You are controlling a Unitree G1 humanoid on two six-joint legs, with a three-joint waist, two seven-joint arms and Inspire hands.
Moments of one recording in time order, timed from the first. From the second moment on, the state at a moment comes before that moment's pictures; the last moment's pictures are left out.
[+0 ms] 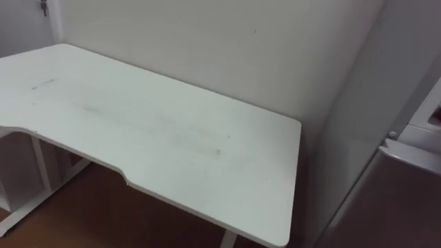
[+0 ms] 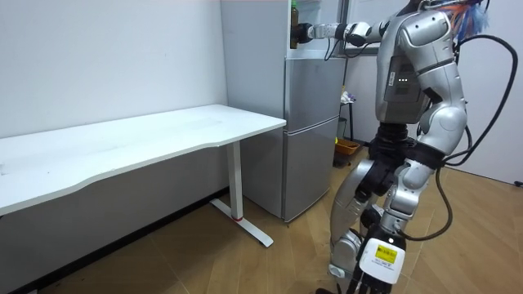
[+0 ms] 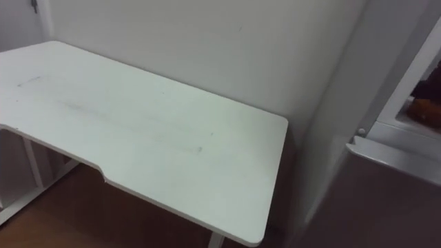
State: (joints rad) left arm 0.40 0.40 0.23 0.77 0.09 0.19 0.03; right arm -1.05 -0.93 0.26 1.01 0.78 0.20 -0.32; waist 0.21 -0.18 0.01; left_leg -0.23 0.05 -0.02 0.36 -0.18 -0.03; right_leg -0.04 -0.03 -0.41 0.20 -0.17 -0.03
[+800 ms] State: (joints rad) left arm 0.41 0.41 0.23 0.75 0.09 0.18 0.04; right arm -1.05 -0.94 0.26 1.02 0.82 0.20 -0.32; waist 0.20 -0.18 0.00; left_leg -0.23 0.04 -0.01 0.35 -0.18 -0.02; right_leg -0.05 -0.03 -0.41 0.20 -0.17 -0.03
